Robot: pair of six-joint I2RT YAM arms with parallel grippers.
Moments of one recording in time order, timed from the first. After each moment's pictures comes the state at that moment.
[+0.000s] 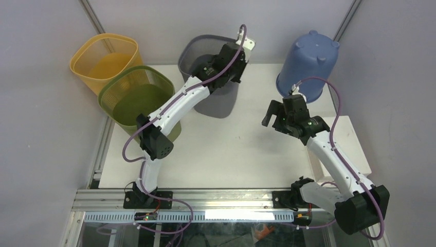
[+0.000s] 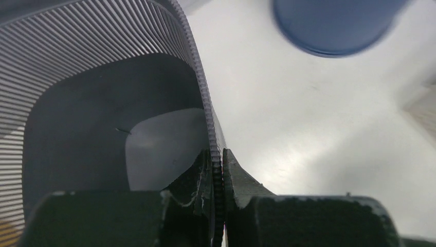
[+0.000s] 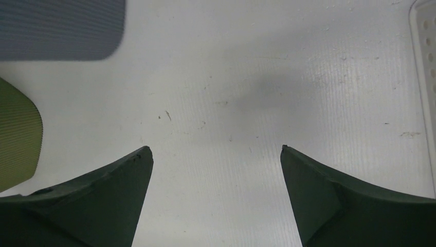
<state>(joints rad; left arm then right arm) -0.76 2.07 2.26 -0.68 -0.28 0.00 0.37 1.05 0.92 -0.73 0.12 0.61</state>
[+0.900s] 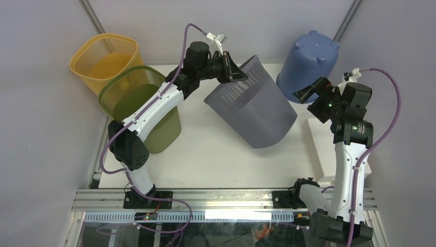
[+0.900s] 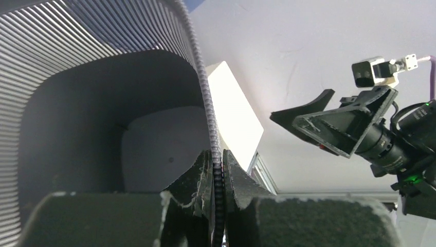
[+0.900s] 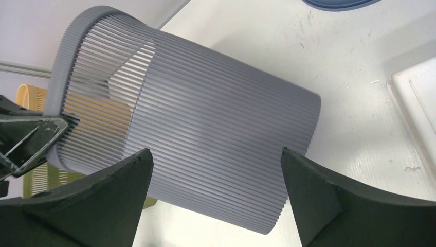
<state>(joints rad) -0.65 1.77 1.82 -0.29 0.50 -0.75 -0.21 0.94 1.24 -0.84 -0.37 0.59</state>
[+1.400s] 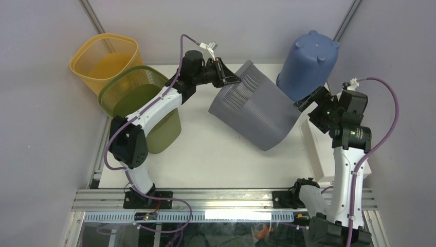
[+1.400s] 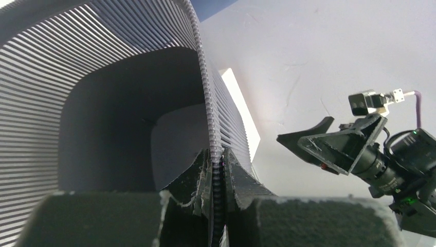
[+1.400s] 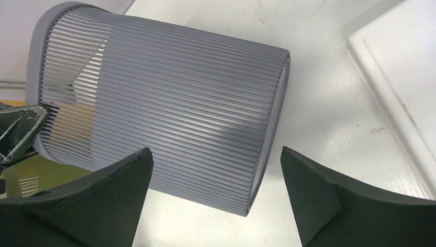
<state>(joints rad) -0.55 1.78 1.56 0.01 0.58 -0.91 -0.21 0.89 1.19 -0.93 -0.28 0.58</state>
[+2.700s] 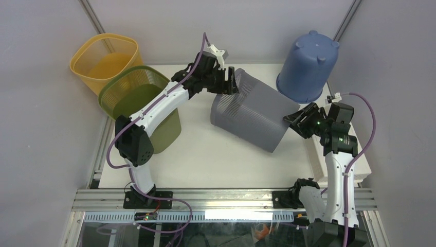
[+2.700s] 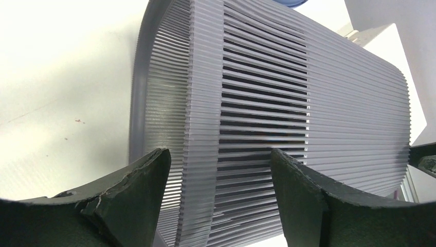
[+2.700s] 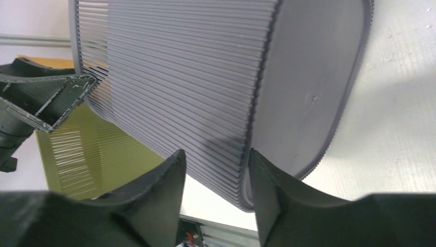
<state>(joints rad) -0.62 1.84 1.77 -0.54 0.22 -0.42 -0.20 0.81 0.91 -0.79 -0.52 0.69</state>
